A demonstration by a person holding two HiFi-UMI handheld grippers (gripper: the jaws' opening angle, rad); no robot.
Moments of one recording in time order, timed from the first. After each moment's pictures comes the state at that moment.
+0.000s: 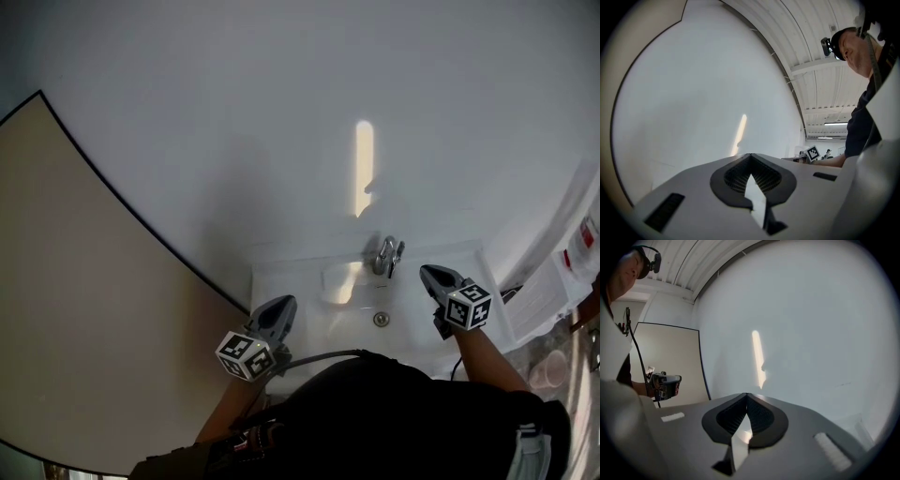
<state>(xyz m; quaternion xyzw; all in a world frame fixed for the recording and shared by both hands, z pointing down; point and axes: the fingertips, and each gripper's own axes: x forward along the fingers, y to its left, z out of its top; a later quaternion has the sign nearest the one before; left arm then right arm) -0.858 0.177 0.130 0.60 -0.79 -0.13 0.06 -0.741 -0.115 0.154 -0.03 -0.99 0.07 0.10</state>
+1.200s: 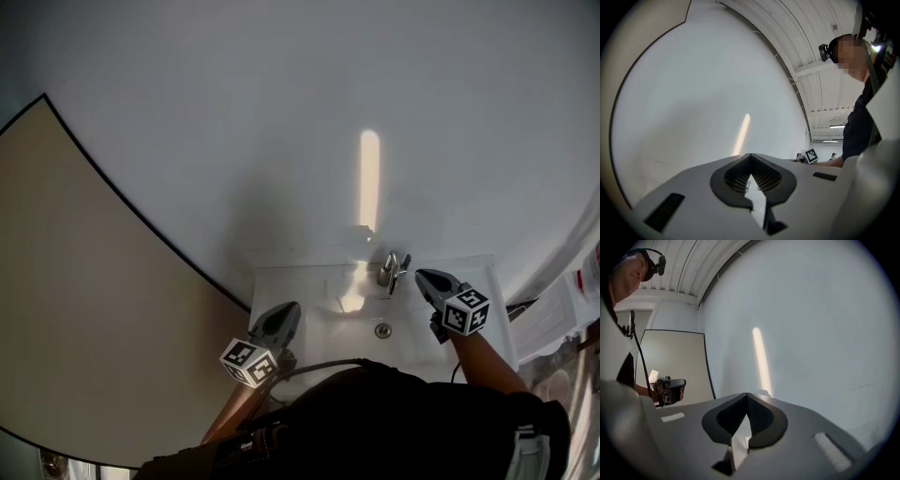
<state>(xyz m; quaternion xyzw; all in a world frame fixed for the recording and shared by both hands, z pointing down) -0.866 0.139 0.132 0.57 -0.80 -0.15 0.05 -0.783 -0.141 0.150 -0.10 -0.99 0.08 0.09</state>
